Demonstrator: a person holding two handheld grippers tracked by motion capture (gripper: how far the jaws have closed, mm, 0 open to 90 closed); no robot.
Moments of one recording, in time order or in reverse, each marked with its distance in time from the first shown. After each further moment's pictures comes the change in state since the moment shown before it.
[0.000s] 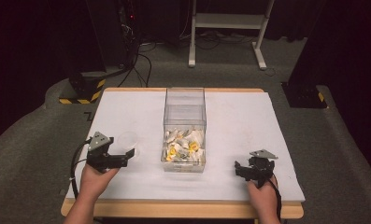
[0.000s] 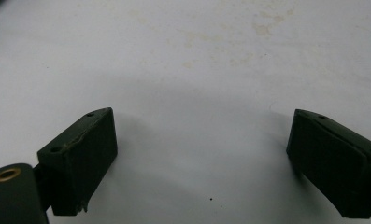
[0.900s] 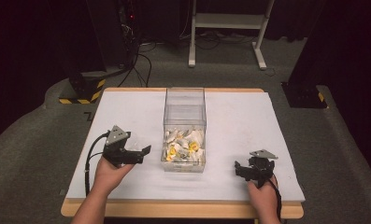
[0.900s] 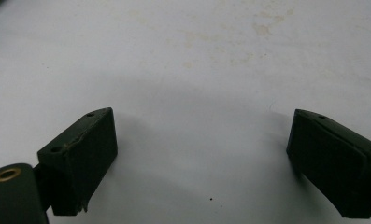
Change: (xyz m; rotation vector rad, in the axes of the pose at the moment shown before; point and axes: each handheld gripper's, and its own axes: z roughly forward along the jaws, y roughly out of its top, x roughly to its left) left arm -0.035 0.028 0.023 -0.007 -0.094 0.059; right arm 0.000 0.000 0.000 0.000 0.000 0.000
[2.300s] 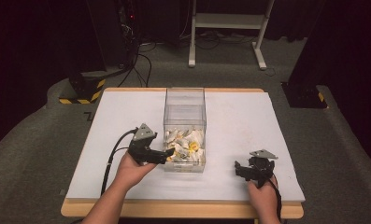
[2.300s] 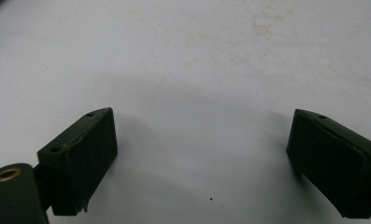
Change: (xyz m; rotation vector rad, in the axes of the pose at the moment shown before) left arm -0.044 0.022 0.045 0.057 -0.156 0.053; right arm 0.000 0.000 0.000 0.001 0.001 0.000
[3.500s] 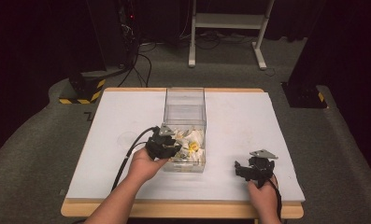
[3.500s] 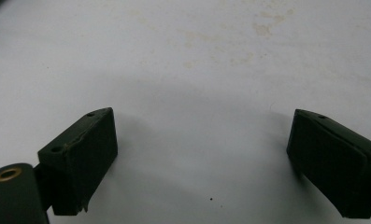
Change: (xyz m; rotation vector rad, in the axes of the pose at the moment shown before) left arm -0.011 0.010 0.051 0.216 0.038 0.047; right arm 0.000 0.000 0.000 -0.001 0.001 0.000
